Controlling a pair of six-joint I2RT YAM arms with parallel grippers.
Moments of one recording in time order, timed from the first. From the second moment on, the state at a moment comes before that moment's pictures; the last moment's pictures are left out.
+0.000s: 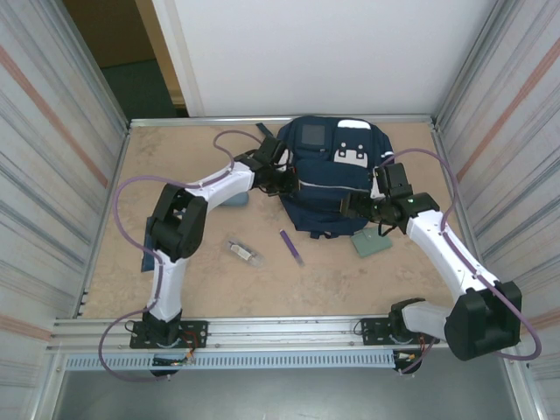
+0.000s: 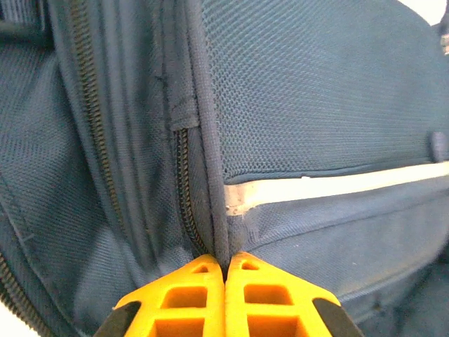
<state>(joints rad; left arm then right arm) -0.59 2.09 1.65 -0.48 0.32 -0.63 0.27 1.20 0.94 -0.71 -0.08 0.37</state>
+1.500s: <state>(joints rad) -0.39 1.60 1.25 -0.32 0.45 -0.65 0.43 1.67 1.60 -0.68 0.12 -0.48</state>
